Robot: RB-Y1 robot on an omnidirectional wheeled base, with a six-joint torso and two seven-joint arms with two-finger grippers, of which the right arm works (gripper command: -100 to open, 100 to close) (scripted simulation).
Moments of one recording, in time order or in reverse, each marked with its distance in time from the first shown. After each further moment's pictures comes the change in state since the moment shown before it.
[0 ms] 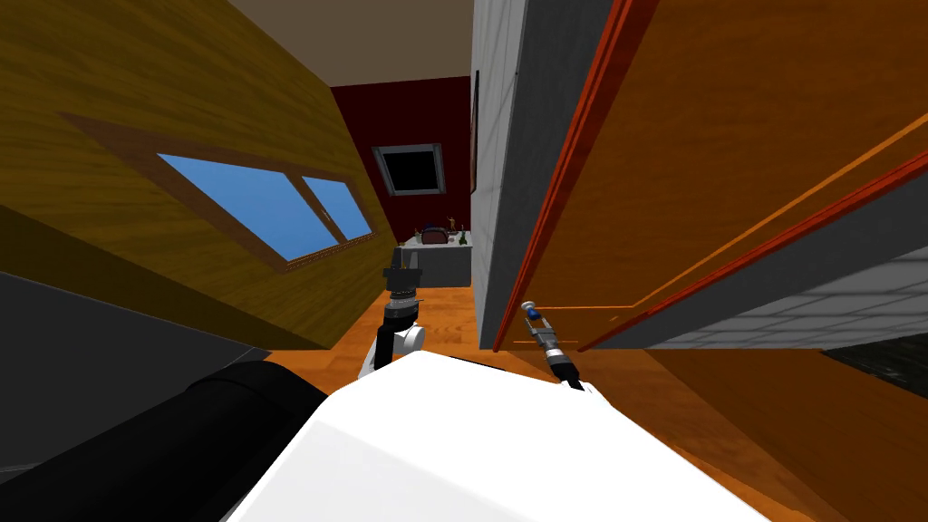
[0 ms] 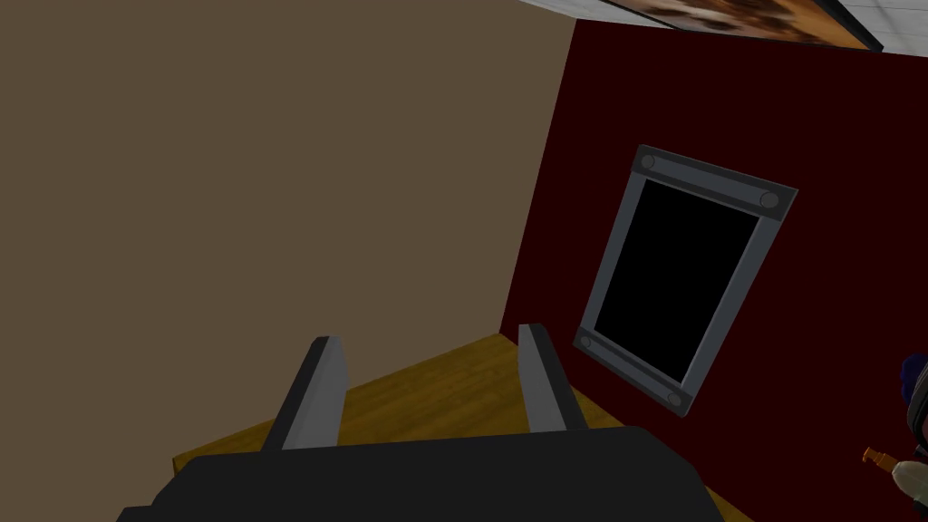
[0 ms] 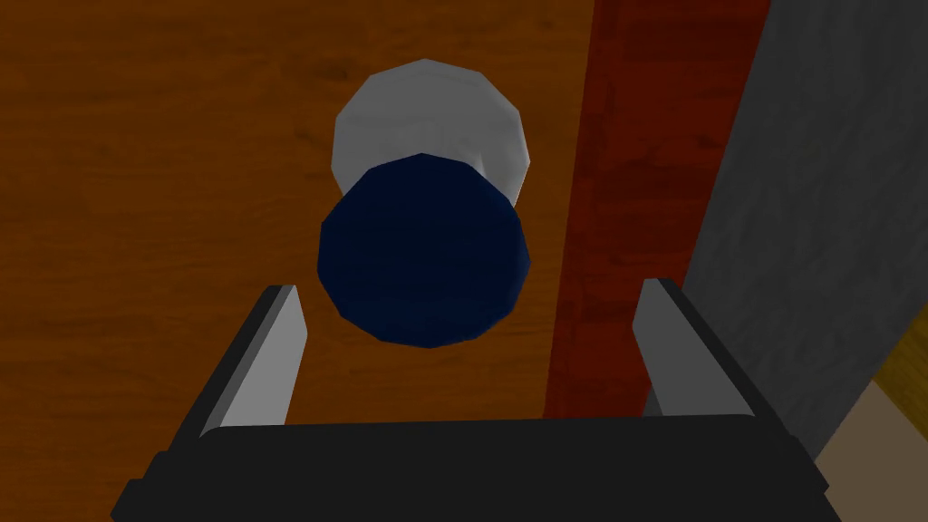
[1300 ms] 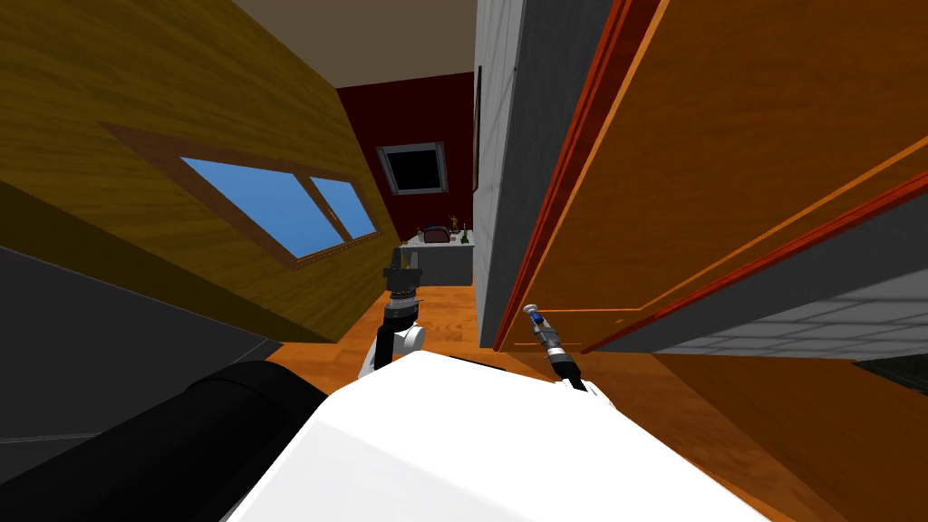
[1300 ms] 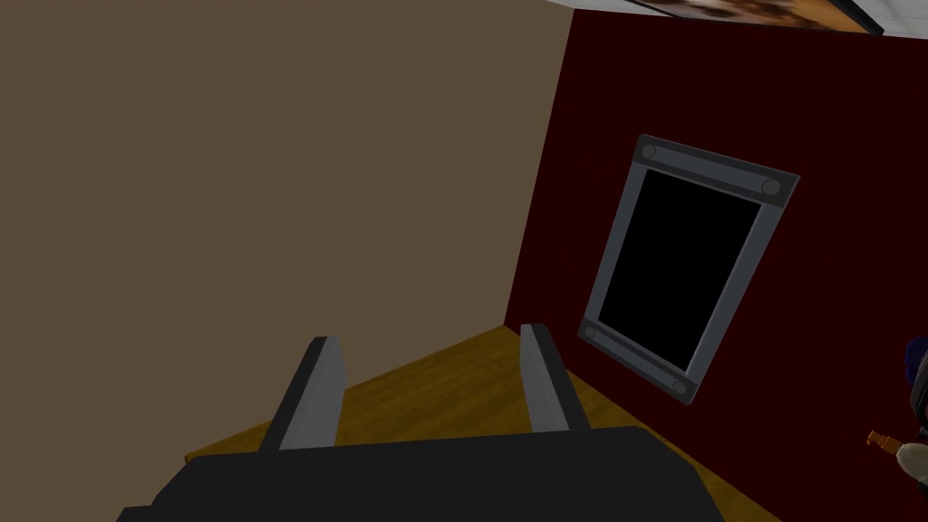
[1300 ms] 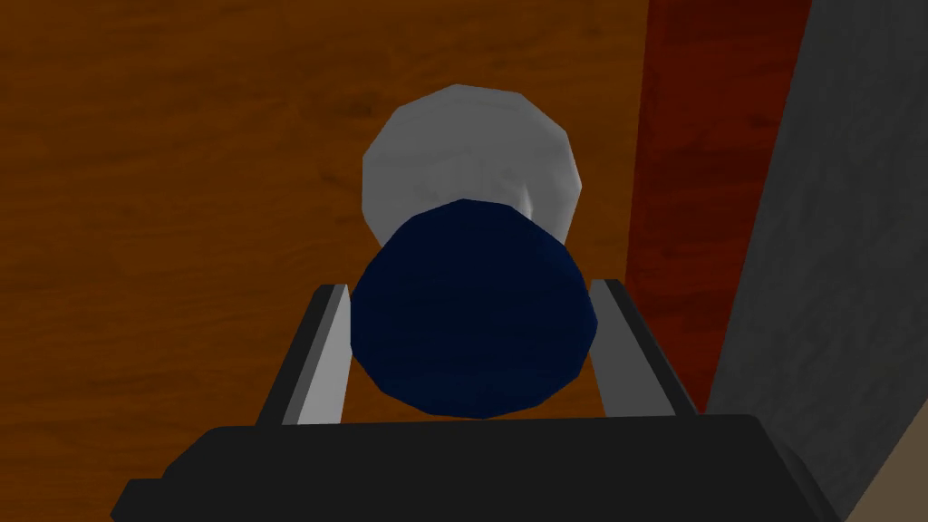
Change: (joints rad) arm -0.020 -0.012 -0.001 0.023 -0.039 0.003 -0.091
